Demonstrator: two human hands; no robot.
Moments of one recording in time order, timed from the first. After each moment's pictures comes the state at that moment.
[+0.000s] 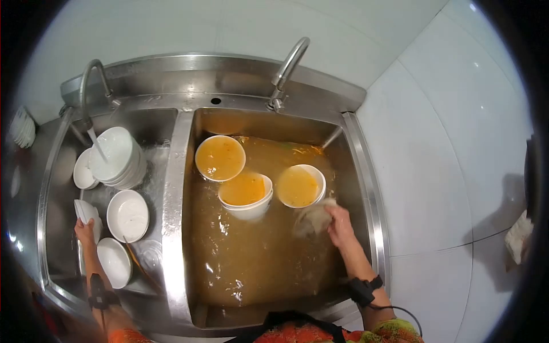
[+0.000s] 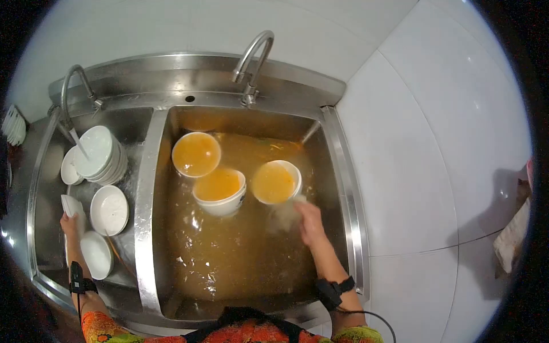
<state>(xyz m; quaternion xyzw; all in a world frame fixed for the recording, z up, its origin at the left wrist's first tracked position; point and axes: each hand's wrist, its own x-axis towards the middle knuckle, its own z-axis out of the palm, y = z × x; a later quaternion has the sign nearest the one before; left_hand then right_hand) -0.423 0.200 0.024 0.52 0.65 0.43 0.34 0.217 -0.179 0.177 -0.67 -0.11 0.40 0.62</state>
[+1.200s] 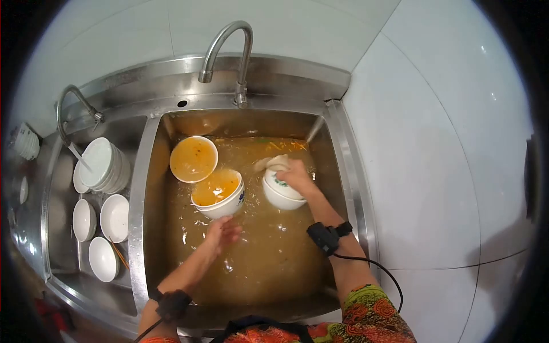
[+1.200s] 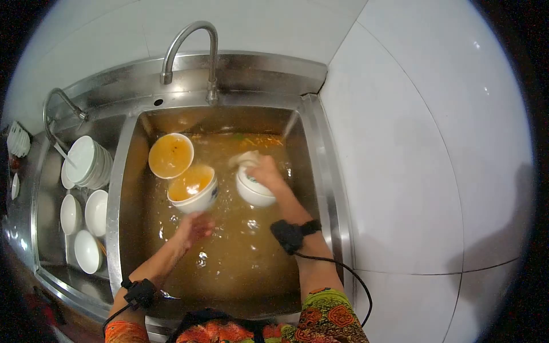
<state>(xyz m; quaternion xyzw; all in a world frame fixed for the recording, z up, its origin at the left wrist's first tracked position) 0.041 -0.046 0.060 0.24 0.47 0.11 0.84 0.320 -0.071 0.126 -0.78 -0.42 0.31 0.34</state>
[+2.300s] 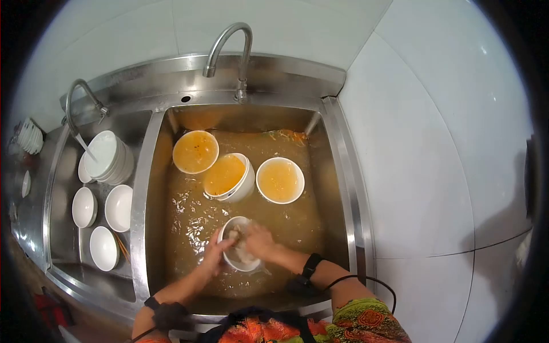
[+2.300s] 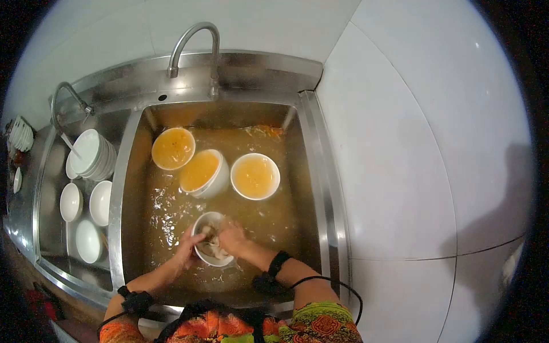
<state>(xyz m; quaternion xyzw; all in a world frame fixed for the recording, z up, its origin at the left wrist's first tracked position) -0.004 -0.117 0.096 0.29 0.42 0.16 0.84 0.152 -0.178 0.050 -0.70 -0.67 0.23 -0.10</state>
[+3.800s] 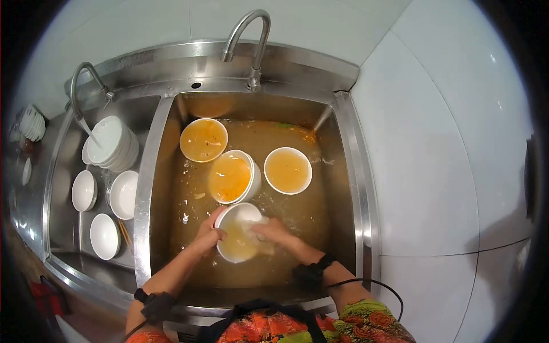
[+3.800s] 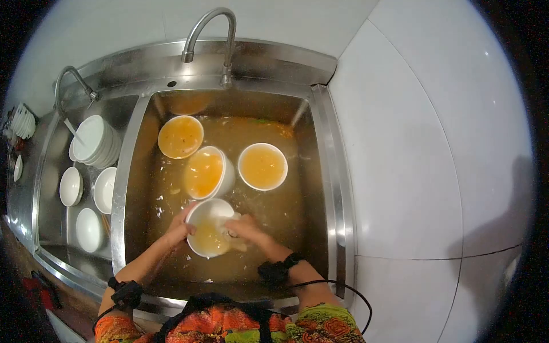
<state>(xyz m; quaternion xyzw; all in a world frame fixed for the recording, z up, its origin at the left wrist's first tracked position) -0.023 -0.075 0.115 0.52 0.40 0.06 0.75 0.191 -0.177 0.046 -0.68 -0.25 0.66 0.19</state>
